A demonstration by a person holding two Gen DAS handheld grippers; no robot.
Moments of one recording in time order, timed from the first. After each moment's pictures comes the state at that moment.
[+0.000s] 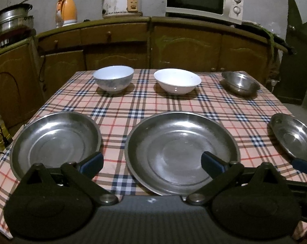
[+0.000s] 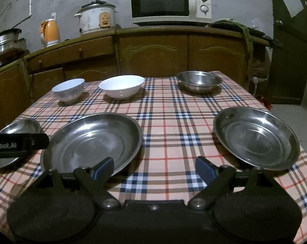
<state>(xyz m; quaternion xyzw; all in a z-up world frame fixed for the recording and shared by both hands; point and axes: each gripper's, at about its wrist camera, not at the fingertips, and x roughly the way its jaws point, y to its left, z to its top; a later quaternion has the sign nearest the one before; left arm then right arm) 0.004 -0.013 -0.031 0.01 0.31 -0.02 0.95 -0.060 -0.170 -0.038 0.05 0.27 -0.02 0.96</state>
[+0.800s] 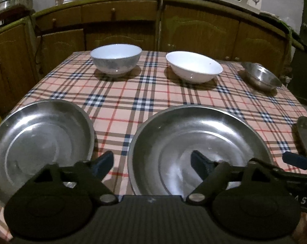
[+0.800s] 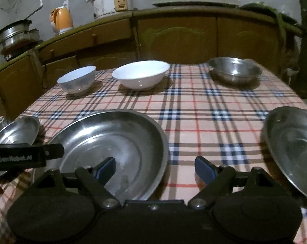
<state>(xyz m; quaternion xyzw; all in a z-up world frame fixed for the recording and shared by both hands) 0.074 0.004 -0.066 -0.02 0.35 -0.01 0.93 0.035 -0.160 -0.068 0.06 0.31 0.06 0.95</state>
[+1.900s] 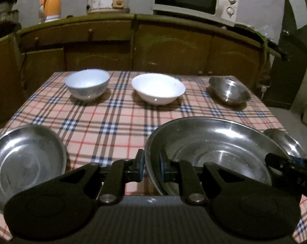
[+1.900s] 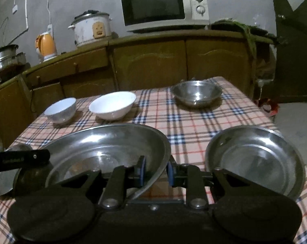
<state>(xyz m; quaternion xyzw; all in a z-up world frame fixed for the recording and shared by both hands) 0.057 -0.041 -0.016 -0.02 0.31 -0.07 0.95 -0.013 -0.224 -0.012 0.08 0.26 0.00 0.96</state>
